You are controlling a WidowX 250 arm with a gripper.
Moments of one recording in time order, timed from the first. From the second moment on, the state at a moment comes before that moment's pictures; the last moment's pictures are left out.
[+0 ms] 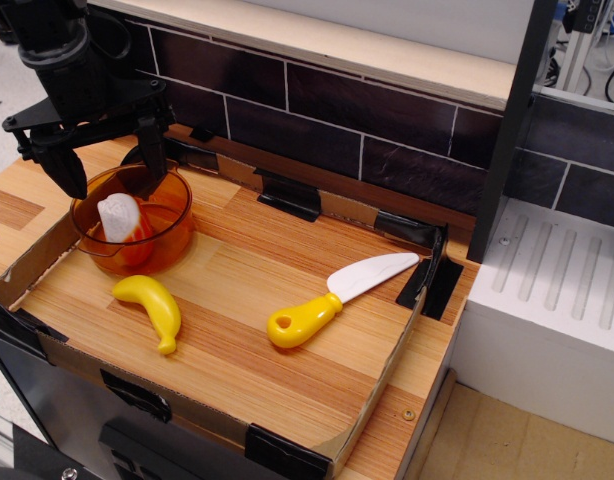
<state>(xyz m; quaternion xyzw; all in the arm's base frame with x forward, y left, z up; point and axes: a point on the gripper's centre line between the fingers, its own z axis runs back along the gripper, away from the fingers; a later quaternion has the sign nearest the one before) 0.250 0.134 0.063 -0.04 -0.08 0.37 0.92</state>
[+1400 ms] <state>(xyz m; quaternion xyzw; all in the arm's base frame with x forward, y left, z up) 0.248 0.140 0.012 0.04 -0.08 0.43 0.90</state>
